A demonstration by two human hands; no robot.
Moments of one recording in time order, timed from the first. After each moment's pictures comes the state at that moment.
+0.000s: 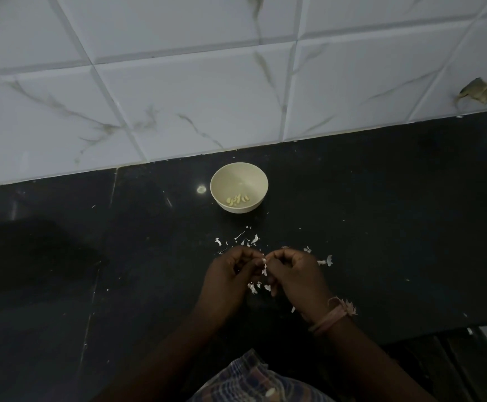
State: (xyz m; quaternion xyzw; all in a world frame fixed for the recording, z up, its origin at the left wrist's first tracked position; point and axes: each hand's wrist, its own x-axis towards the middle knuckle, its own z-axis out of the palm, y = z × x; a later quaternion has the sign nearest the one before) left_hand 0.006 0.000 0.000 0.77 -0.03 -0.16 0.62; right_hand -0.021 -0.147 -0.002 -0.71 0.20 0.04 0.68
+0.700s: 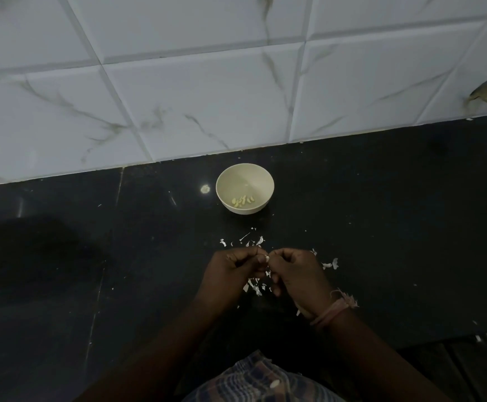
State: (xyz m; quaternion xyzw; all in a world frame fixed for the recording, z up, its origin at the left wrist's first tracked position) left_hand 0.021 0.006 0.001 0.71 -0.05 -0.20 0.67; right_hand -0.011 -0.142 0.000 -0.67 0.21 0.07 0.71
